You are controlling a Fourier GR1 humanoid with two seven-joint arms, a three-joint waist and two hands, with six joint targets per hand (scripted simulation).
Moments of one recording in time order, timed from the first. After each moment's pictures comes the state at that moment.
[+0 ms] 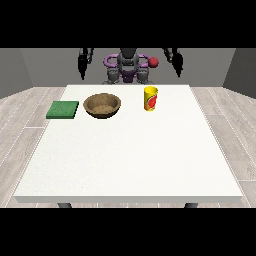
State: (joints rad) left arm 0.03 0.12 0.01 -1.60 0.03 0.02 -0.02; right arm 0.01 -0.10 0.00 -1.57 -0.02 -0.02 0.01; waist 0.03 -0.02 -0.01
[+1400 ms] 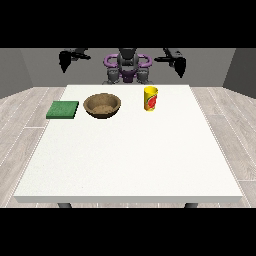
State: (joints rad) left arm -0.14 0.12 0.16 -1.51 0.14 -0.06 -0.22; right arm -0.06 -0.22 -0.21 -1.60 -0.22 0.21 -0.08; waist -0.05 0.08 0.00
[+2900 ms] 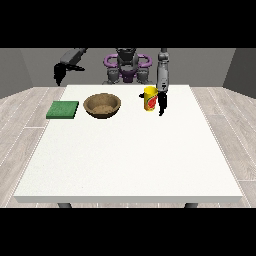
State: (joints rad) left arm -0.47 0.06 0.24 -0.67 0.01 0.16 -0.89; right arm -0.18 -0.25 -0.24 -1.45 -0.19 0.31 -0.27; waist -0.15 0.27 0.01
